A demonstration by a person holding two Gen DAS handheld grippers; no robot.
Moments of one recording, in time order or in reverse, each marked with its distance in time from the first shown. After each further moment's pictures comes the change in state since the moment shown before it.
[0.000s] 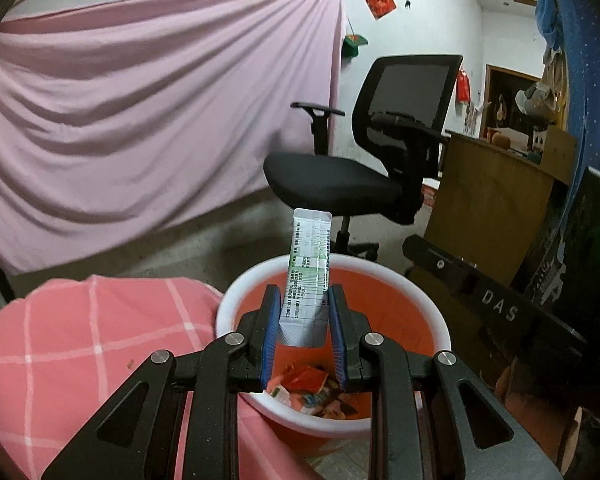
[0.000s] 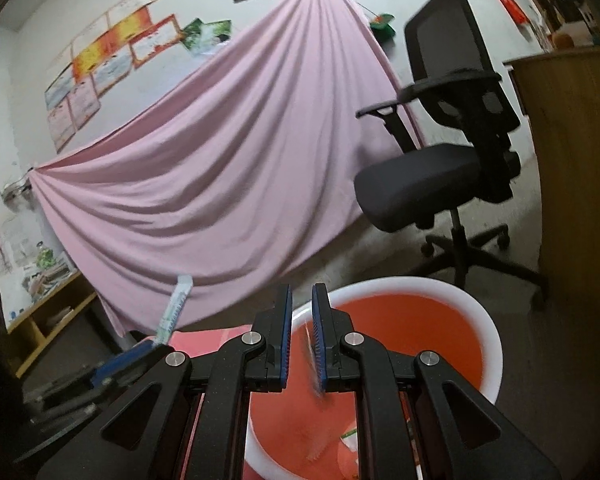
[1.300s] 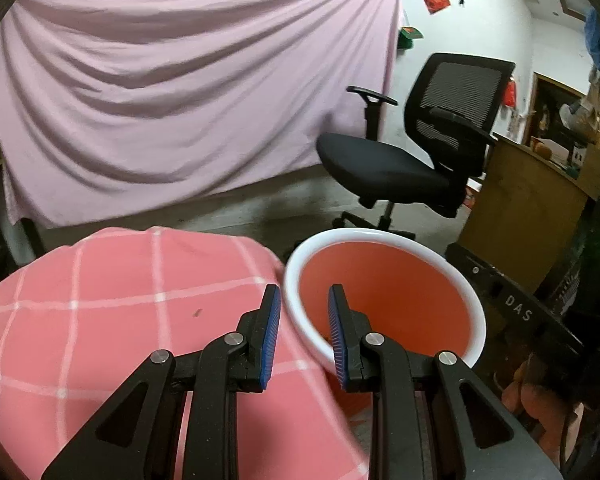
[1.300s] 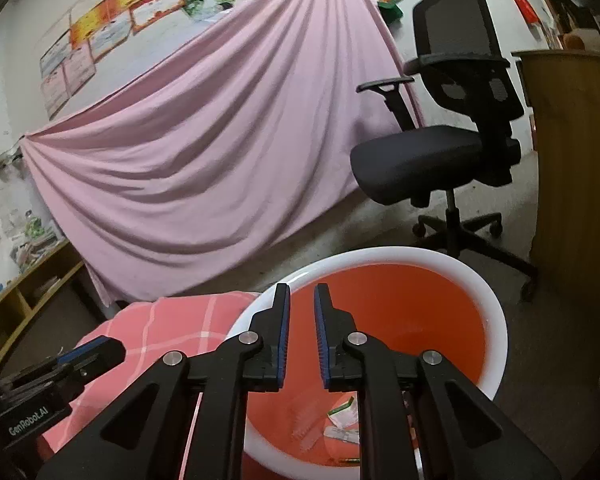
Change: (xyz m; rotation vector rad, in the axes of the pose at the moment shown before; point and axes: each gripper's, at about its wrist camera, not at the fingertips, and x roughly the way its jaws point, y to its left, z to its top) left arm -0.044 0.052 -0.017 -0.122 0.061 0.132; right arm 0.006 0.017 -0.018 -0.081 0.081 -0.035
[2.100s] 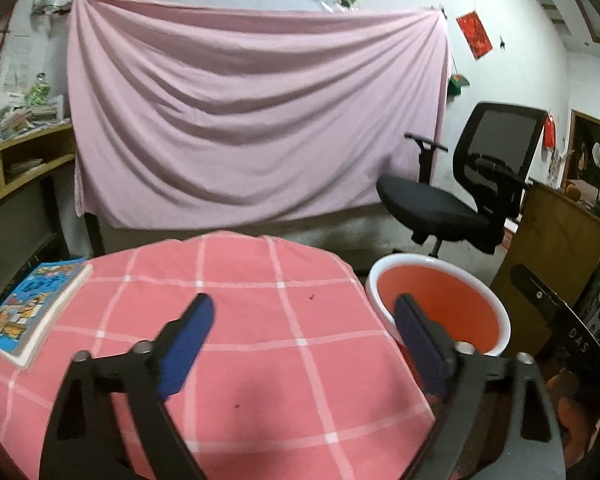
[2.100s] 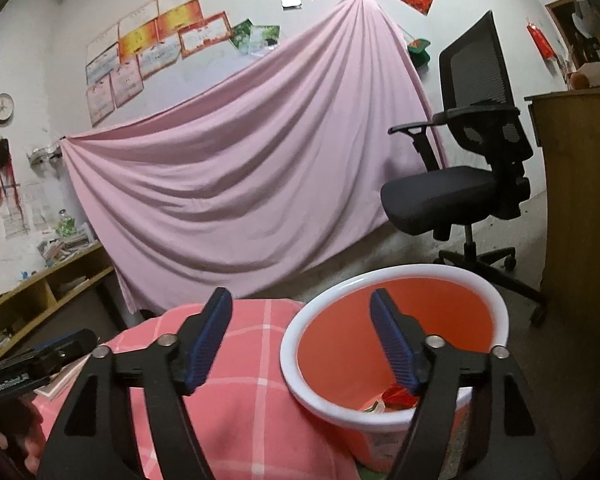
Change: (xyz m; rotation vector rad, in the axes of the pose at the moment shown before) left arm -0.103 0.049 -0.041 -0.086 -0.166 0.167; right arm -0.075 0.046 -0.029 -0.065 -0.145 0.069
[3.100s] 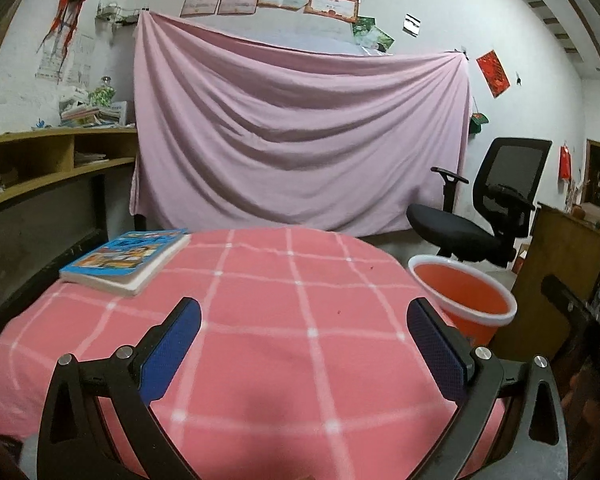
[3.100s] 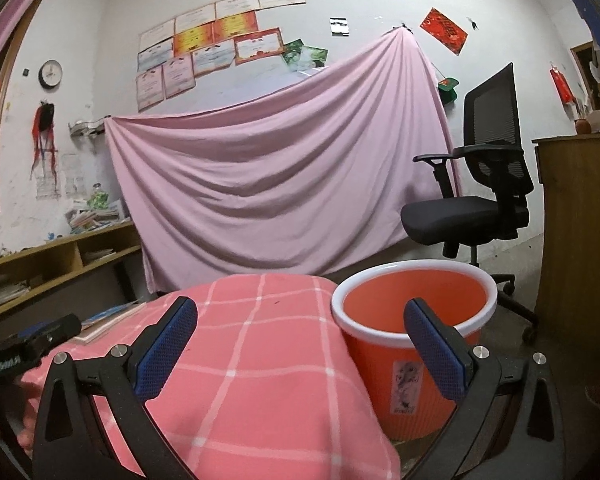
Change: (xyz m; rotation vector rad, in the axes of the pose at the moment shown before) left arm -0.127 0.062 -0.081 -0.044 -0.119 0.096; right arm -0.102 0.080 -0.060 -0.133 -0.067 0.039
